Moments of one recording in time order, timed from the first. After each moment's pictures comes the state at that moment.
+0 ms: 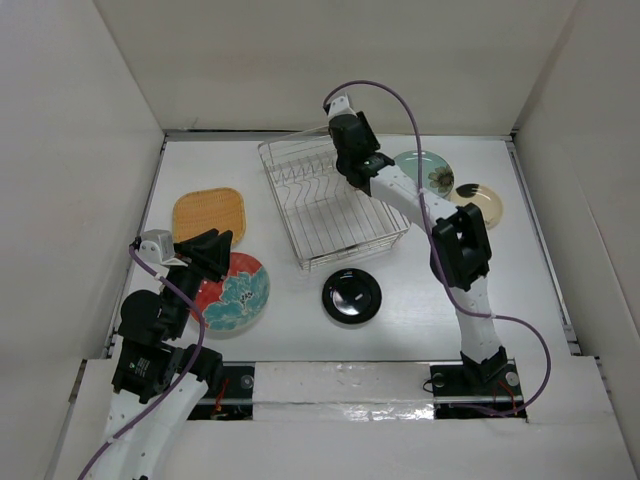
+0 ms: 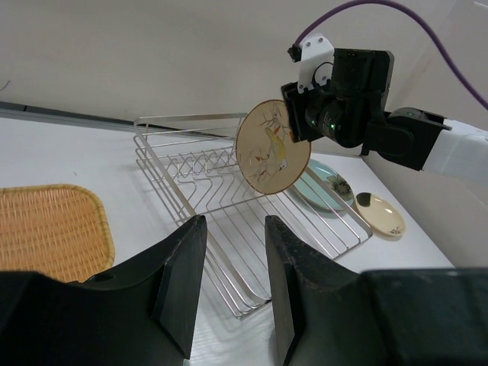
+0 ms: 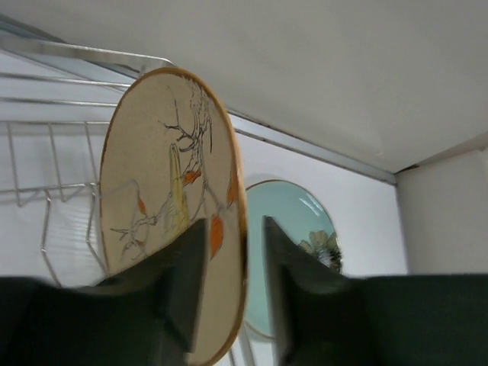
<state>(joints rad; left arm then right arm) -0.35 0.24 0.62 -0.21 -0.06 -0.36 0.60 2.20 1.98 -0.13 0.77 -0.34</state>
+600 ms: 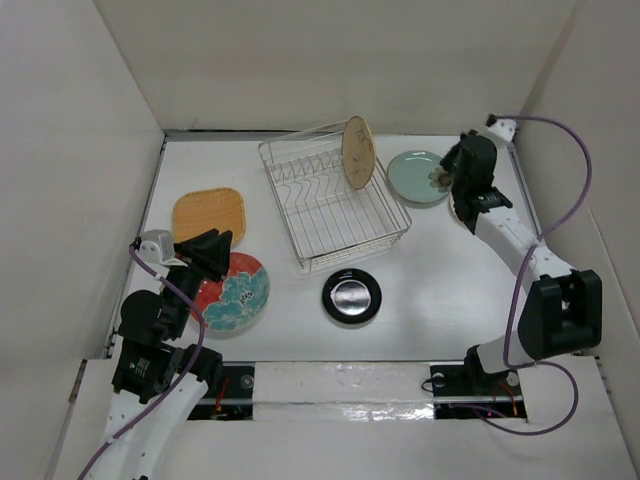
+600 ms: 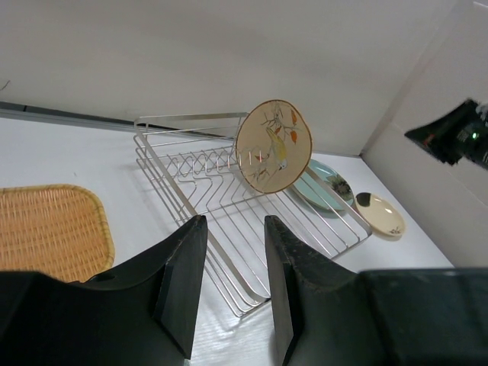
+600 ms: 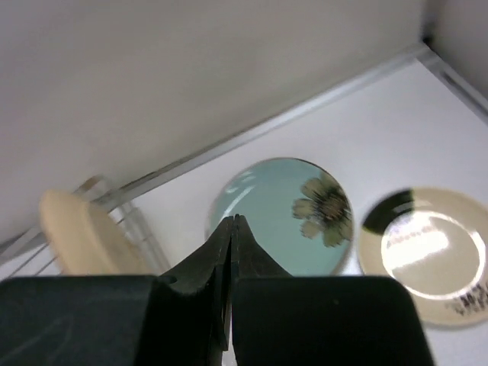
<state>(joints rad) -0.35 0.24 0.62 -0.21 -0.06 -0.36 0.24 1.48 1.19 0.15 0.44 0.41</state>
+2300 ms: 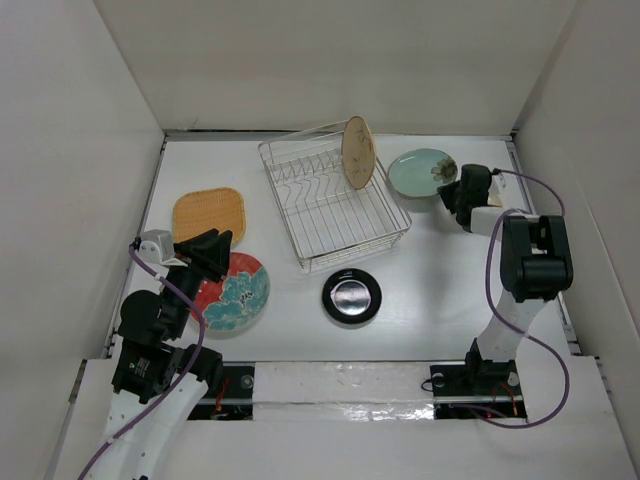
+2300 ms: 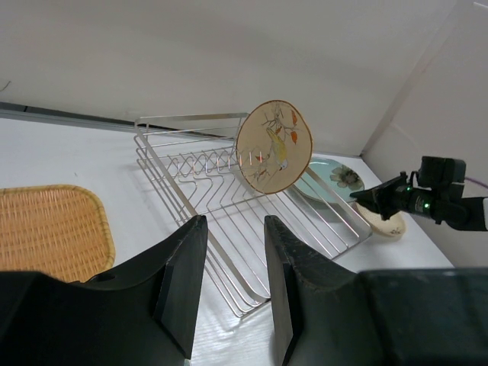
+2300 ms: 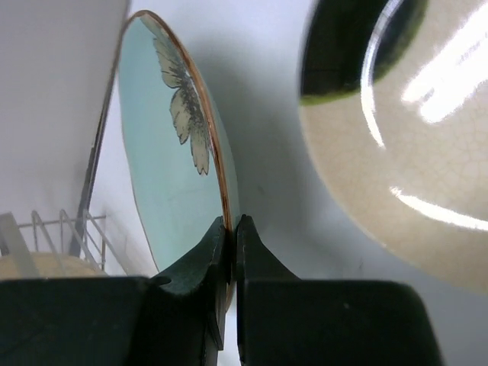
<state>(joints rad) -0.35 0.24 0.62 -0.21 -0.06 -0.36 -0.02 1.89 1.04 0.32 0.09 1.12</state>
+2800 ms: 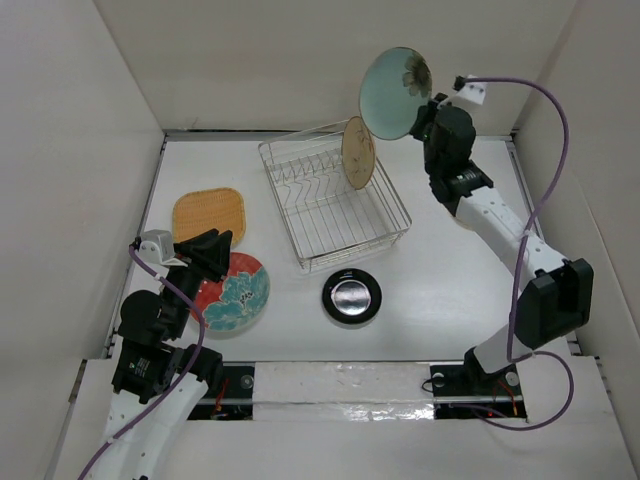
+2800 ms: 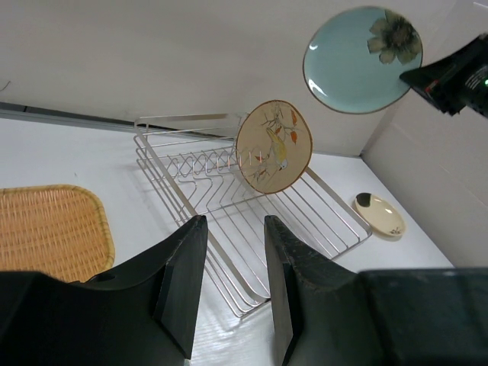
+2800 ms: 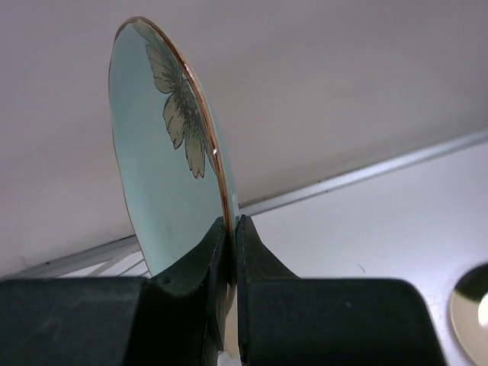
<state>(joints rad) -0.35 0.24 0.62 -0.21 -0.06 -0.36 0.35 1.55 1.40 0.18 0.50 0.39</state>
